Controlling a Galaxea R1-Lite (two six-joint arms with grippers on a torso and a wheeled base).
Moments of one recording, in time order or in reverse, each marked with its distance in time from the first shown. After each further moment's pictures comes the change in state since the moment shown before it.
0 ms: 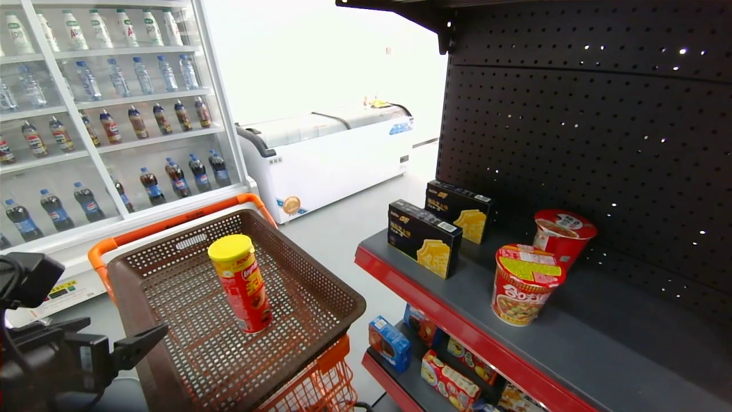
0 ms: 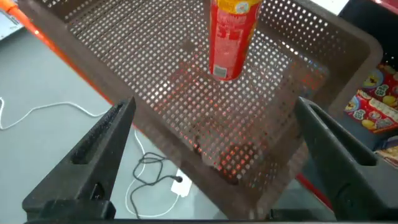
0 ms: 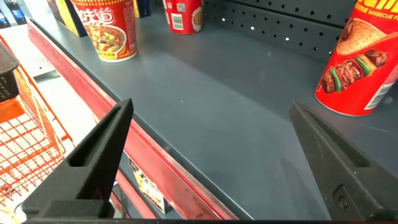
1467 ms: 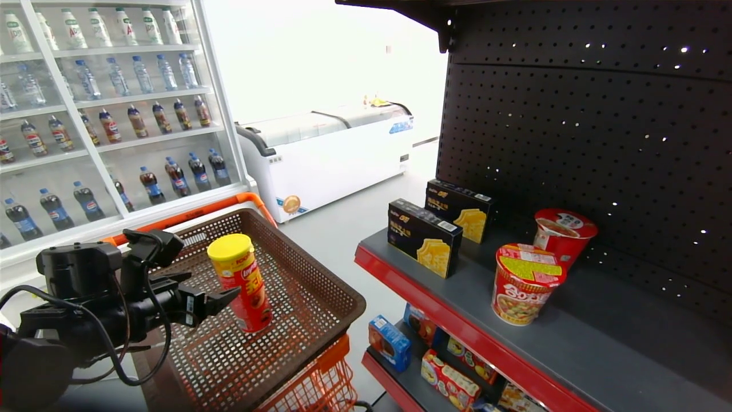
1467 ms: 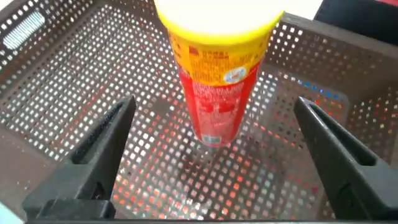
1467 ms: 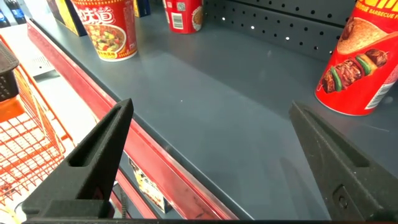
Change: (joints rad) left arm 0.051 0.658 -0.056 -0.647 -0.253 0.164; right arm 0.000 0.000 0.000 0.000 0.000 0.000
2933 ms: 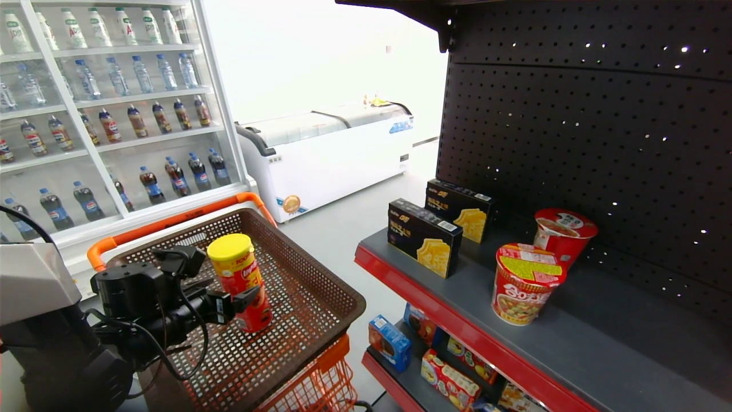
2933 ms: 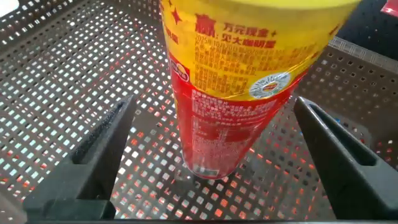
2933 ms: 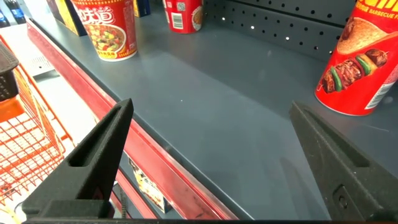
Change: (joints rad) left arm -0.045 0.308 0.036 -0.439 0.056 -0.140; right arm 0.000 0.000 0.000 0.000 0.000 0.000
